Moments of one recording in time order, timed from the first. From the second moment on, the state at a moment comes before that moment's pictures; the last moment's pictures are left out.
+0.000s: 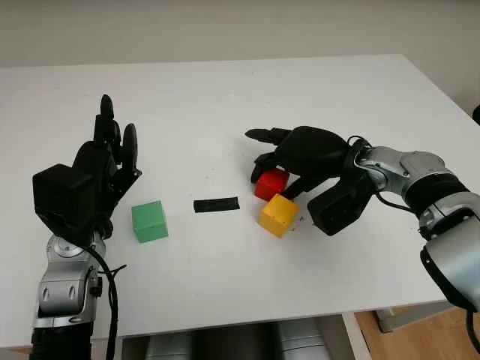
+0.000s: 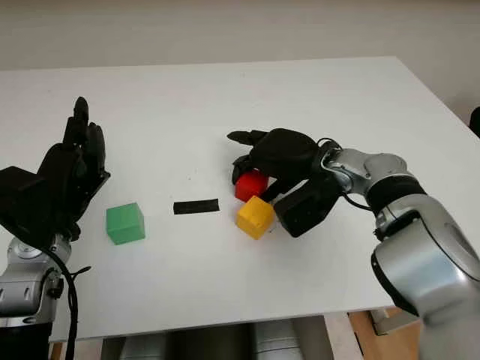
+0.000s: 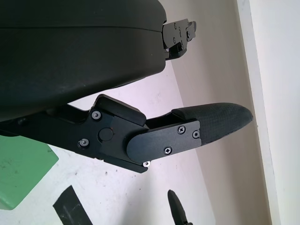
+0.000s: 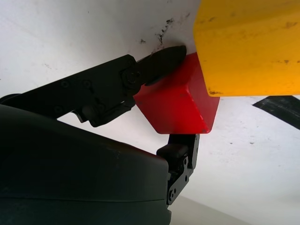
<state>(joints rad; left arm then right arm) -0.22 0.26 0.21 -0.15 -0.04 0.24 -0.10 -1.11 -0.56 0.68 1.21 -0.94 -0.86 -0.23</state>
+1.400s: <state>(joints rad) -0.22 0.26 0.19 -0.14 0.00 0.22 -0.09 -1.09 -0.39 0.26 1.10 -0.26 -0.64 0.48</state>
